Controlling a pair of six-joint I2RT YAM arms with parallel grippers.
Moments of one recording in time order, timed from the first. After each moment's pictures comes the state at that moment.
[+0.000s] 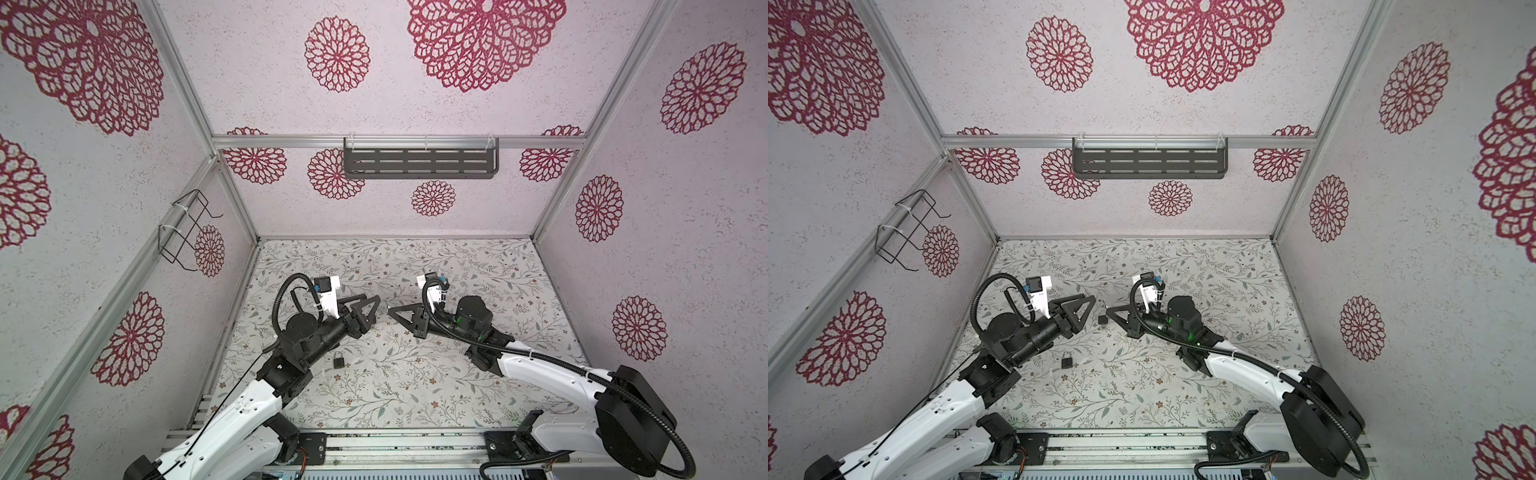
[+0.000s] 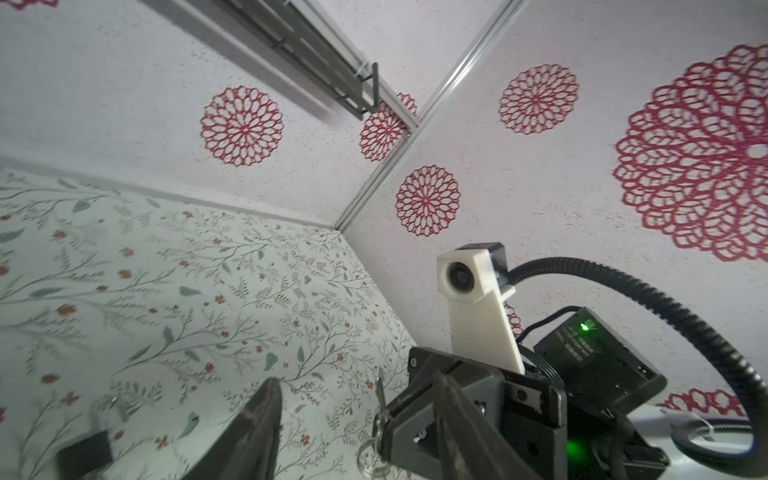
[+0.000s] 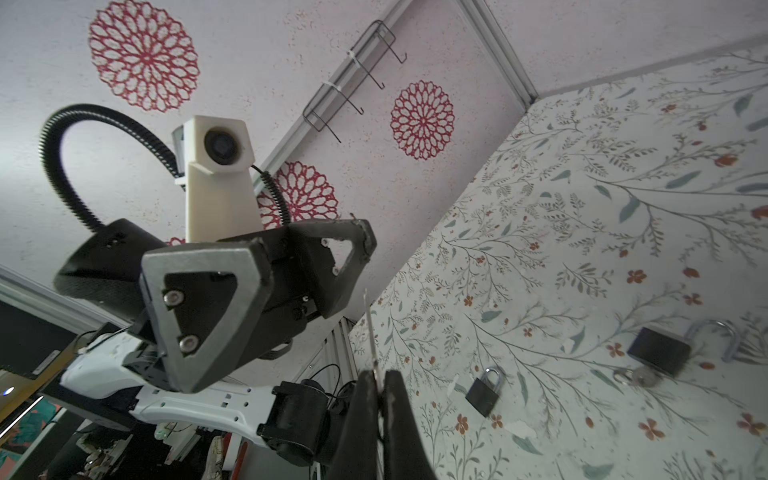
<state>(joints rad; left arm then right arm) -0.61 0.83 0.56 0.22 0.10 -0.66 0.78 1.29 0.70 0.54 -0.49 0.77</state>
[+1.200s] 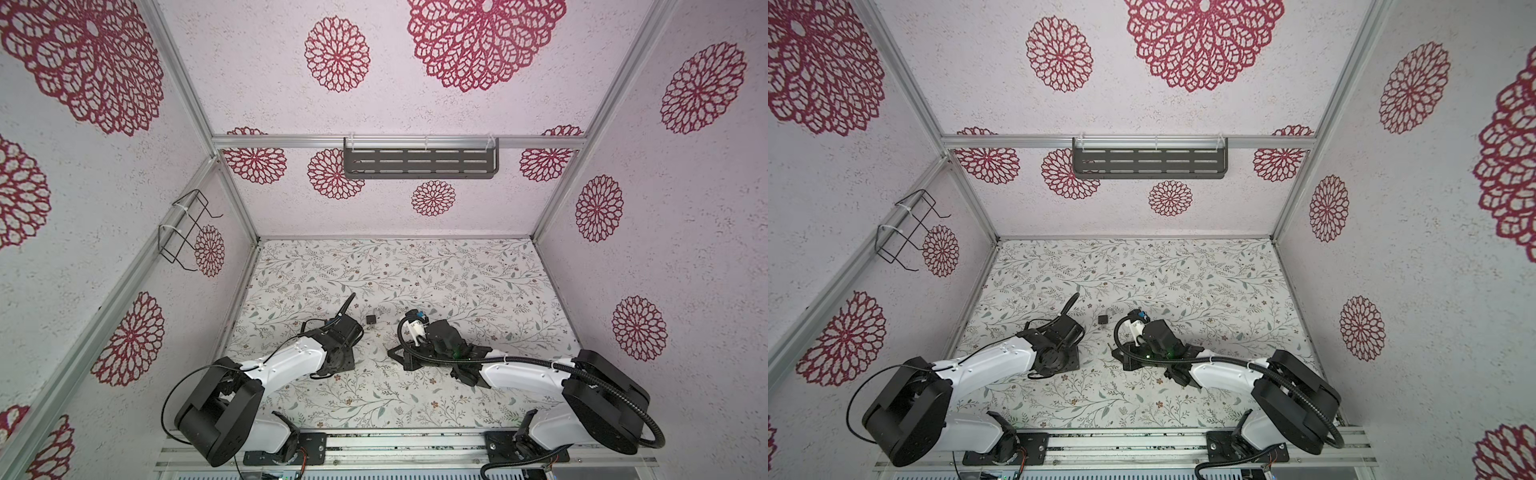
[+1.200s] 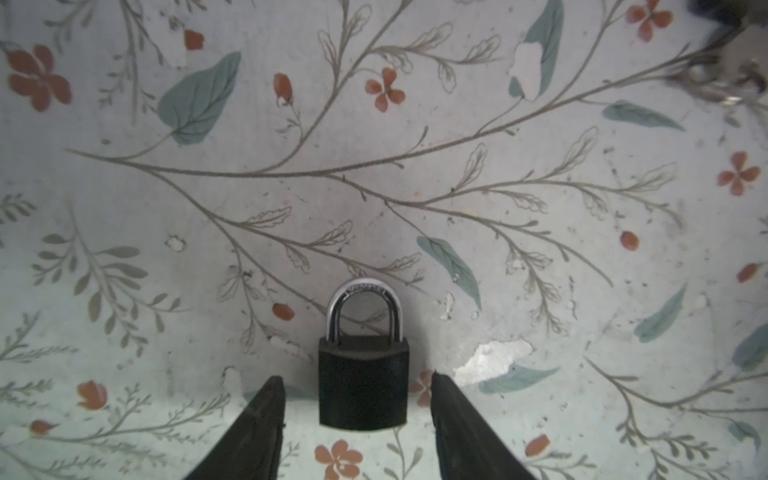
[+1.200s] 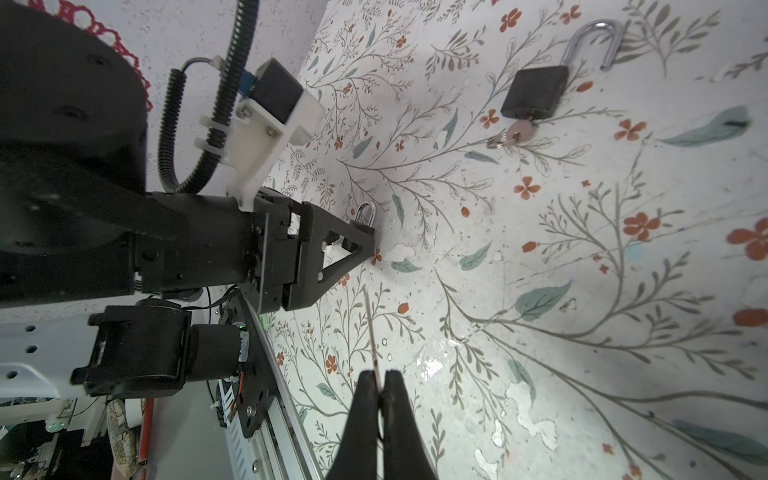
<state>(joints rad) -0.61 1.41 0.67 -0.62 -0.19 -0.80 0.92 1.43 0.61 0.29 -0.31 0.72</state>
